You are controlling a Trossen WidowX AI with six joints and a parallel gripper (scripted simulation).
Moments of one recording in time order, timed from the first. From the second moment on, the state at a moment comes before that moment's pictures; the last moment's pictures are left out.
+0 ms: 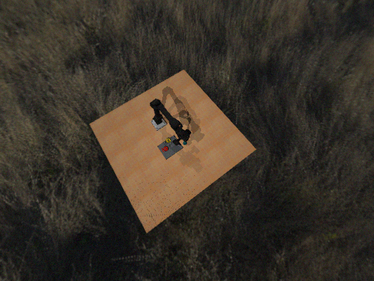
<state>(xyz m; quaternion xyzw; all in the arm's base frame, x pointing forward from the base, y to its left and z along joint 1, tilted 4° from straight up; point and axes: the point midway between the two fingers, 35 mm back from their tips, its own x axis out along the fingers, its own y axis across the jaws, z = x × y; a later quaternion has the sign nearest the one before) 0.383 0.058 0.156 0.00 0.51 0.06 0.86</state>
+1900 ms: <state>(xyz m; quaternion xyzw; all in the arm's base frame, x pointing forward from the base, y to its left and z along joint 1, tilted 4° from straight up) 0.374 0.083 0.062 -0.02 0.68 0.06 0.73</state>
